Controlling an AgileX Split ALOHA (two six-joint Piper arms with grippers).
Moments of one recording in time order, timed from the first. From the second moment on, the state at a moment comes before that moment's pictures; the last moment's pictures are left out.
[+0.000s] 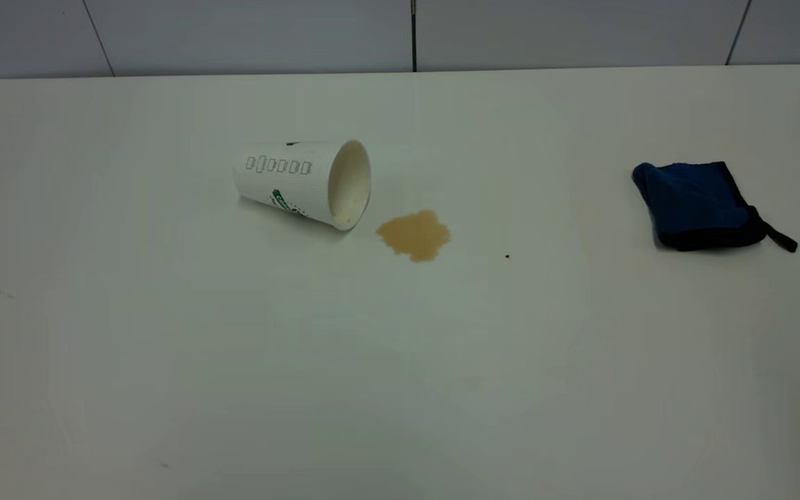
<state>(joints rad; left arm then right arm) 0.03 0.02 -0.49 0.01 1.12 0.02 -0.05 -0.02 -0.47 -0.01 1.11 0.03</state>
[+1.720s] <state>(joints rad) 0.03 0.02 -0.49 0.01 1.12 0.02 -0.05 -0.02 -0.47 -0.01 1.11 0.03</state>
